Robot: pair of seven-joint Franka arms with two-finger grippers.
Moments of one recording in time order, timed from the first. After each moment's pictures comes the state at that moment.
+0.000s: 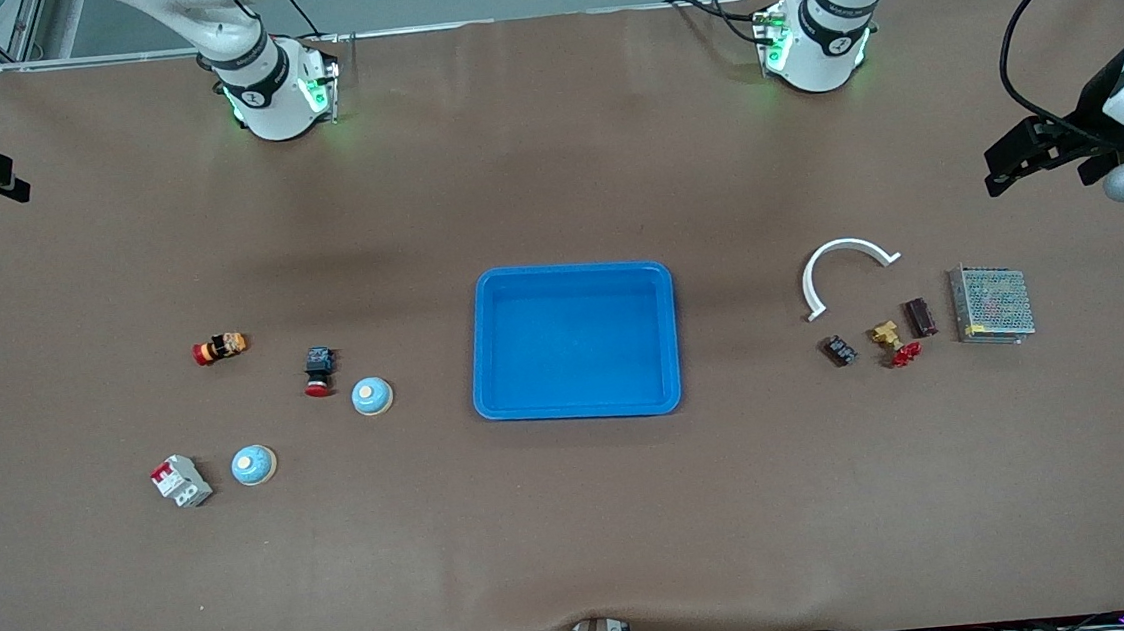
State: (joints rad) left arm -0.05 0.02 -0.05 -1.52 0.02 1.53 -0.12; right arm -0.12 -0.09 -0.01 -1.60 0.01 1.35 -0.12
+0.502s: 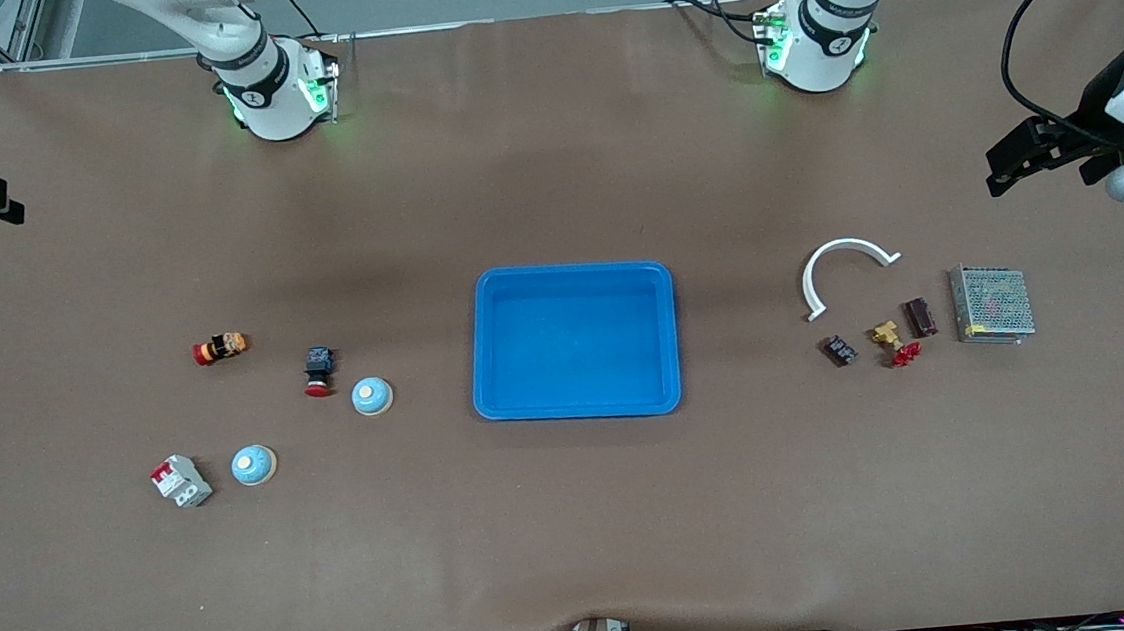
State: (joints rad) left arm -0.05 0.02 -0.04 -1.52 0.02 1.53 -0.12; right arm -0.09 0.04 -0.01 -1.40 -0.01 1.29 -0.12
